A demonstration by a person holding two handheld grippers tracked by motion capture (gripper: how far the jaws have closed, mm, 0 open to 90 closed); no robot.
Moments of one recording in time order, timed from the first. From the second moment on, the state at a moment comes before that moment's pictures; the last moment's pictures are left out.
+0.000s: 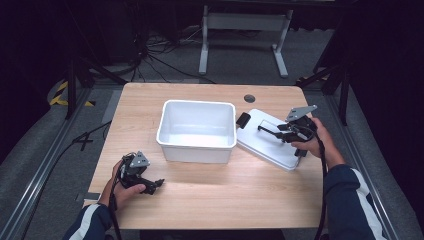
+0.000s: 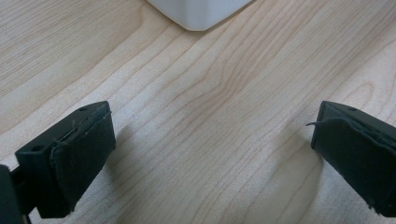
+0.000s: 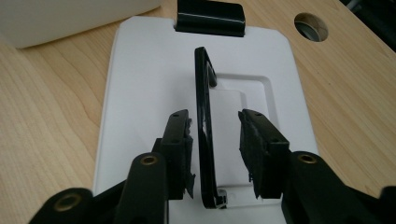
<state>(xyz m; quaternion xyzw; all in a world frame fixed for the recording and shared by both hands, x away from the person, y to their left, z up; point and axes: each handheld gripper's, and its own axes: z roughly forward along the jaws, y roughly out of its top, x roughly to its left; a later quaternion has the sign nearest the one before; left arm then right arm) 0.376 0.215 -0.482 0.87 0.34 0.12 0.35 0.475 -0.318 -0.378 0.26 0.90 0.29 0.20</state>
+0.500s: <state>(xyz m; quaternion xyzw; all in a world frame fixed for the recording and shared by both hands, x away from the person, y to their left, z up) 0.376 0.215 -0.482 0.87 0.34 0.13 0.35 0.457 -0.317 -0.365 0.27 0.89 0.30 0.20</state>
